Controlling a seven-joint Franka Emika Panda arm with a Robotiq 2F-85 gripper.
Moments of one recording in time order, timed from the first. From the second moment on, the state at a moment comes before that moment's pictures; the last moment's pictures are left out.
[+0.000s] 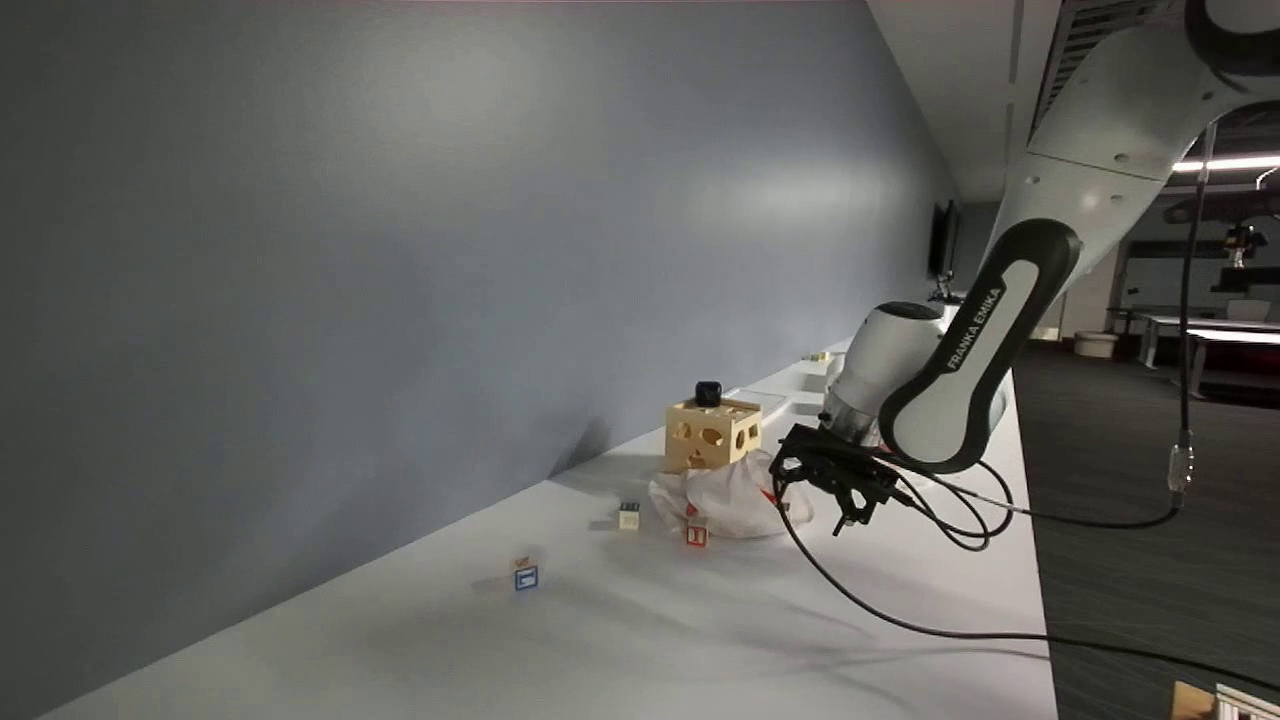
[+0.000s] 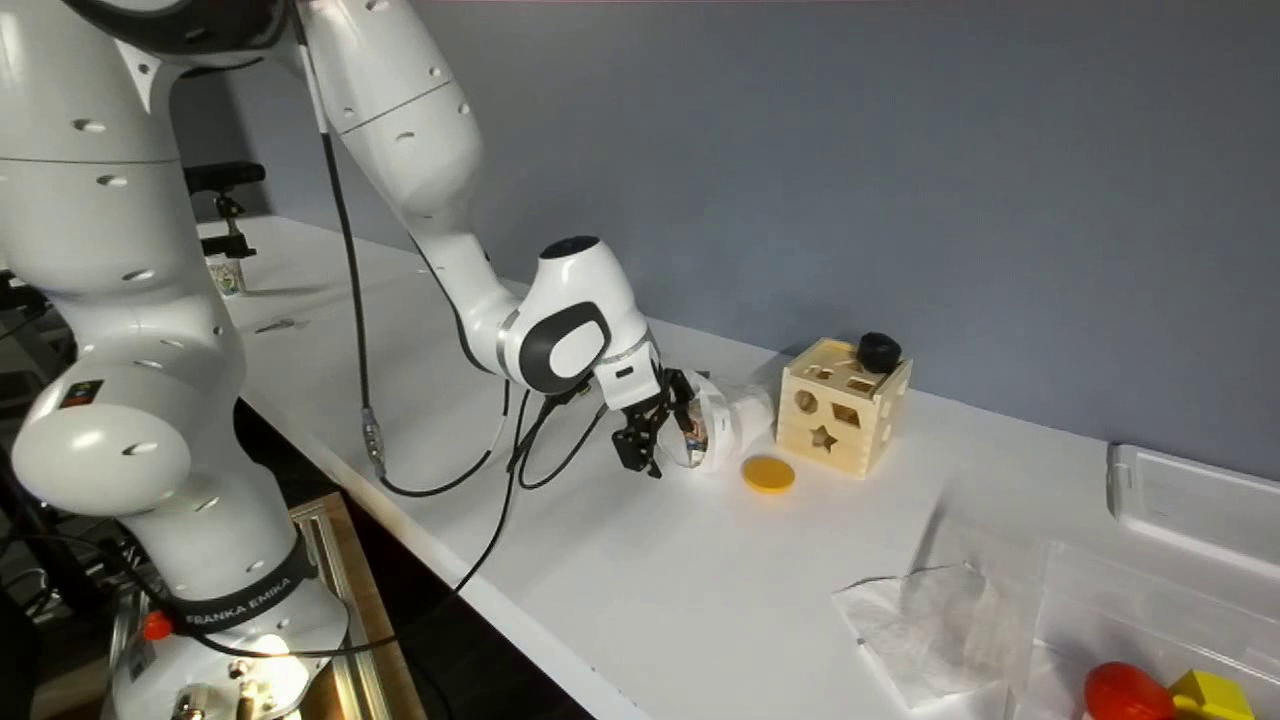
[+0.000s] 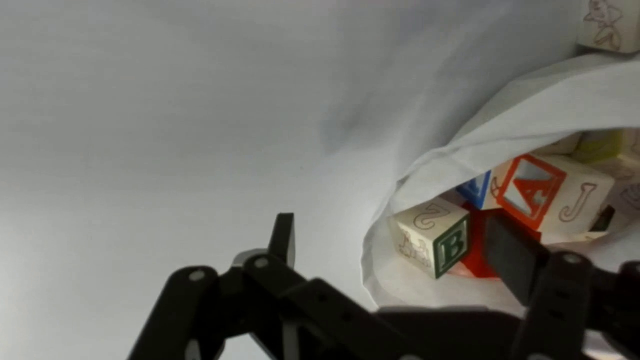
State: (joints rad) arm -0.21 0.12 -0.04 -2.63 -0.38 3.16 1.43
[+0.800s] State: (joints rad) arm -0.17 0.18 -0.07 -2.60 -0.37 3.26 1.43
